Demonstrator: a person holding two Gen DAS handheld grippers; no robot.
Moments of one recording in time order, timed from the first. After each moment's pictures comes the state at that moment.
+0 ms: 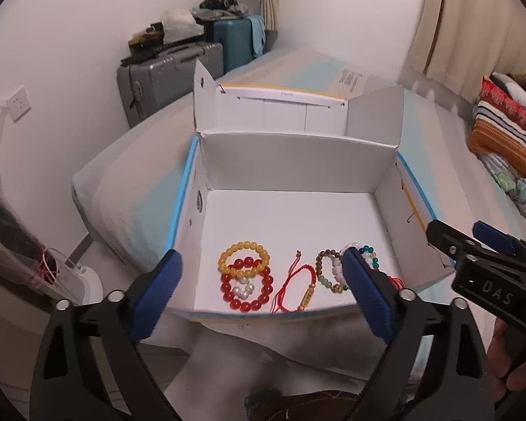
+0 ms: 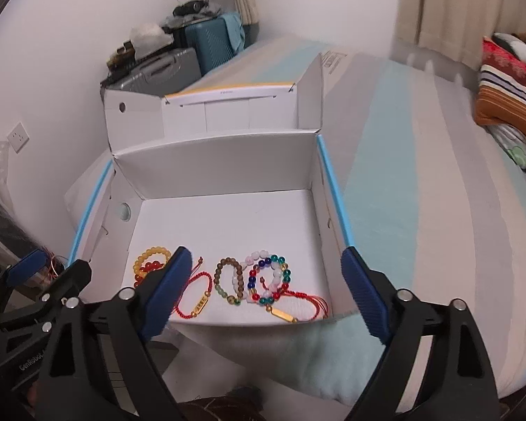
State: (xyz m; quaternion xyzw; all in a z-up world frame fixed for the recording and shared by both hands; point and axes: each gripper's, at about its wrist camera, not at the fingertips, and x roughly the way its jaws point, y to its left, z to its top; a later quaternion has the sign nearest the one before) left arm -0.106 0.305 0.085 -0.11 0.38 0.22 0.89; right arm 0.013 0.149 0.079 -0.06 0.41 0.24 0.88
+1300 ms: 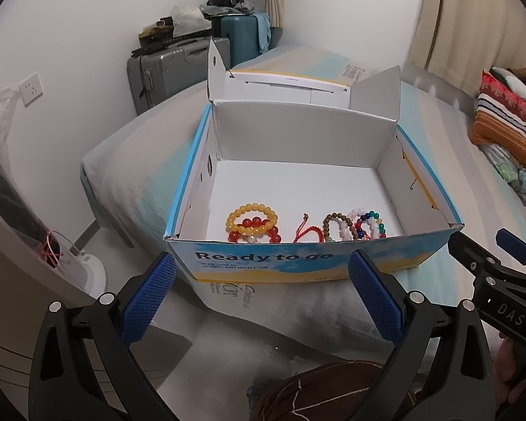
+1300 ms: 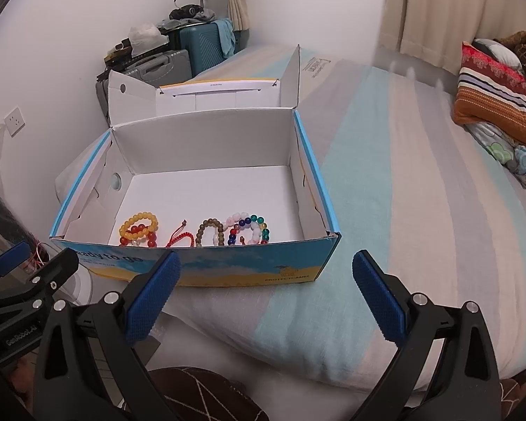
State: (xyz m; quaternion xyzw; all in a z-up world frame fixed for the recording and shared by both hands) left arm -0.146 0.293 0.055 -0.11 0.38 0.23 0.89; right arm -0.041 0.118 0.051 -0.08 0.38 0.21 0.89
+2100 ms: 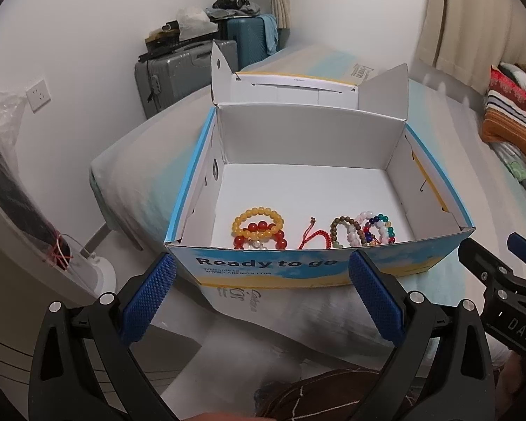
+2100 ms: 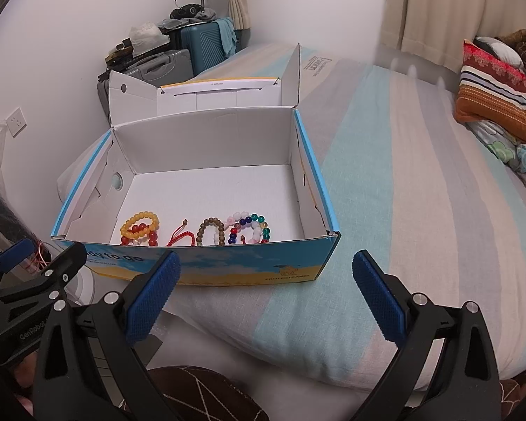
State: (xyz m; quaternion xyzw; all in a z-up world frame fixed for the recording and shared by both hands) left arm -0.136 0.288 0.053 -0.10 0.38 0.25 0.88; right arm -0.039 0.119 0.050 -0.08 0.39 0.22 0.89
